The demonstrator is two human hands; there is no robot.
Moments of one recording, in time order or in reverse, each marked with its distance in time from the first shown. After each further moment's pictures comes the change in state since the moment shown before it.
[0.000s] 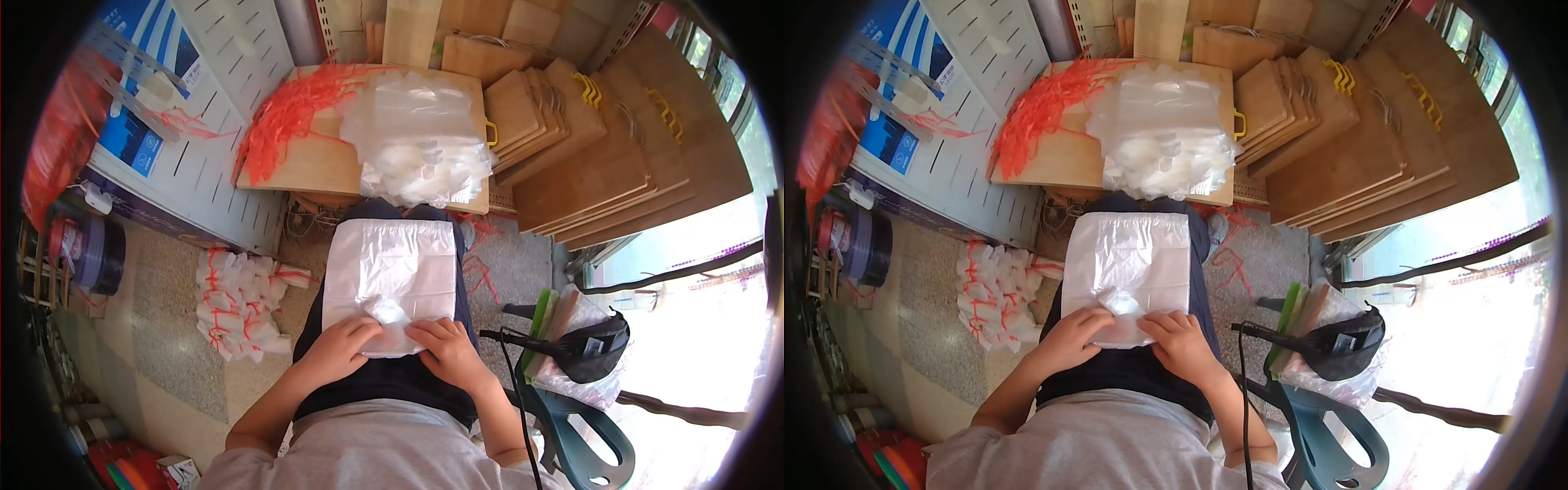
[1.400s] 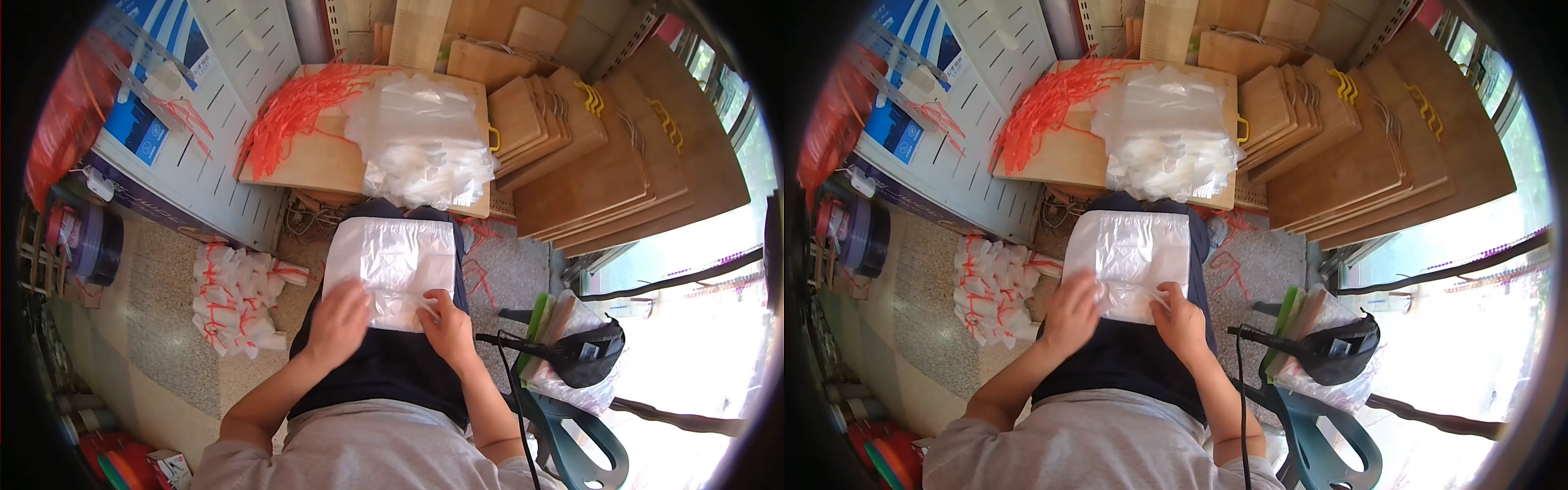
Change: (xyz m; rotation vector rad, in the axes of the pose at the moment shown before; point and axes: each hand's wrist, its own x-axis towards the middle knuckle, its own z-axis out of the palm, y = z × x) left_hand 0.020 -0.010 0.014 0.449 0.374 0.072; right_hand 0.029 0.020 0.025 0.185 0.284 0.403
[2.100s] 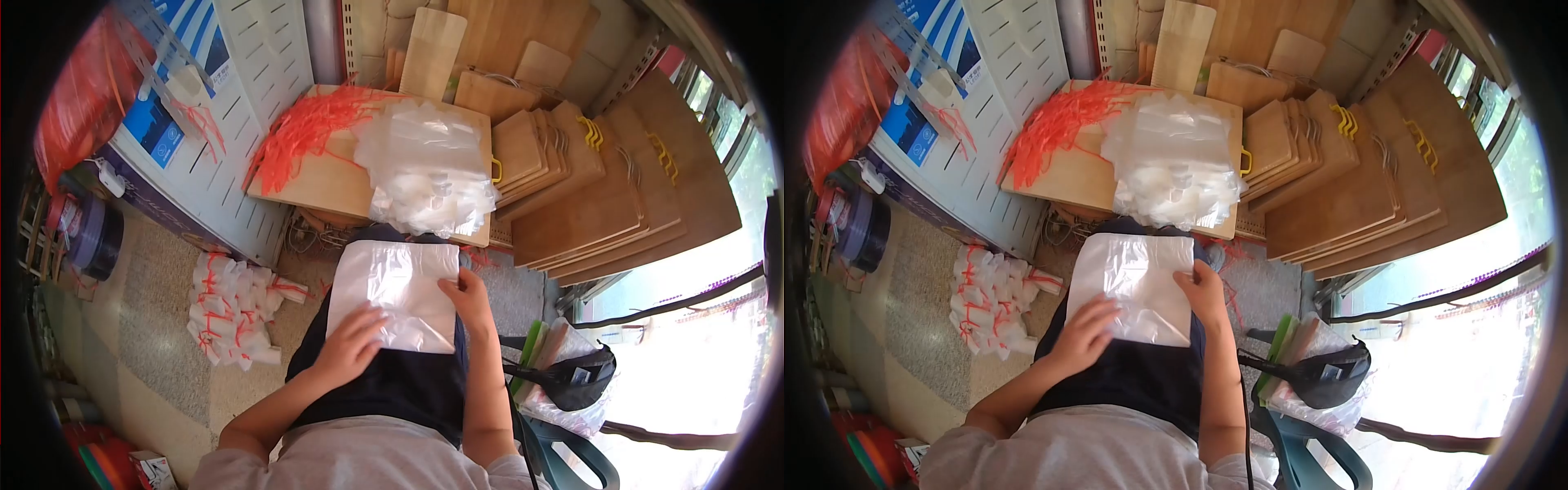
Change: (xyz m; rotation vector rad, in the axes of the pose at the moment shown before) left_hand -0.007 -0.001 0.005 -0.418 -0.027 -0.111; right_hand 0.091 0.039 -0.020 0.494 -0.059 0.174
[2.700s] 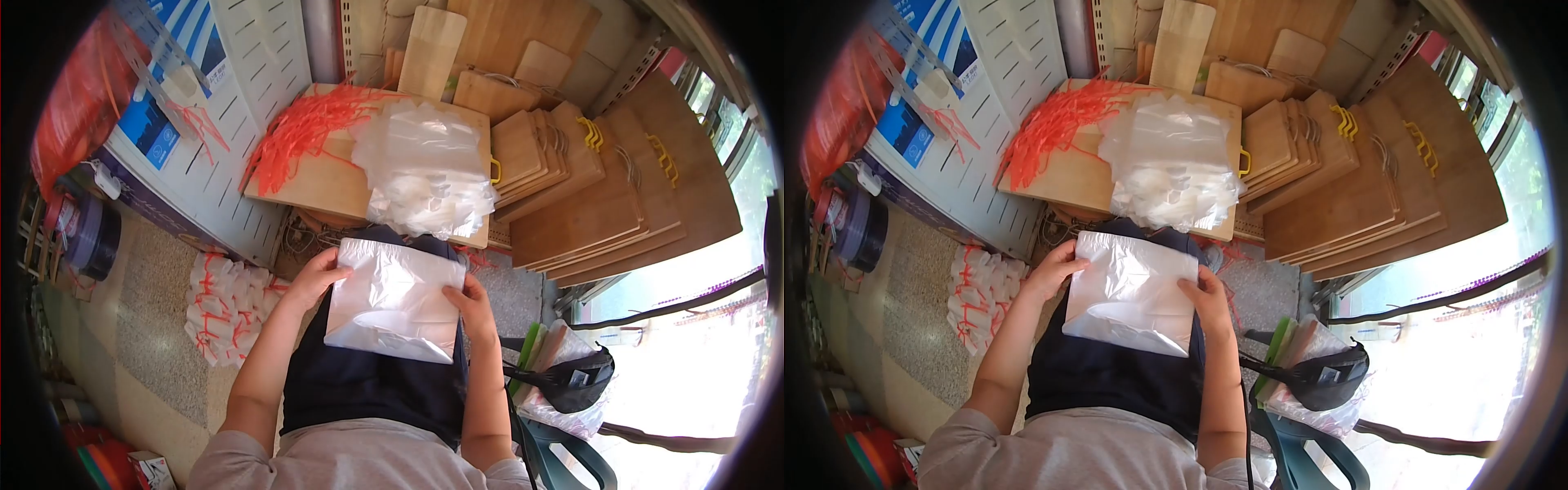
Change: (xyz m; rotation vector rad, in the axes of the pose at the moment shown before) left_hand 0.077 -0.097 -0.032 -0.939 0.031 -0.573; right_hand -0.006 0.007 -0.004 0.433 -0.035 0.053
